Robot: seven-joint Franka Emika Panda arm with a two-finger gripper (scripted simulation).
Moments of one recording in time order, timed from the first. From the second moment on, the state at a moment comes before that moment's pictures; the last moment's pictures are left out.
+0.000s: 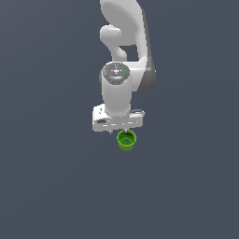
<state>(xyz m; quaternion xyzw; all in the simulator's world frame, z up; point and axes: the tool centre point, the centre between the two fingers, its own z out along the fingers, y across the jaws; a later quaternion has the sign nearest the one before) 0.009 -0.006 0.157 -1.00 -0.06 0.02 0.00</state>
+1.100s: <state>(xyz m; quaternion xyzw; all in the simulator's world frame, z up) 0.031 0.009 0.122 -0.94 -0.30 0.07 0.10</state>
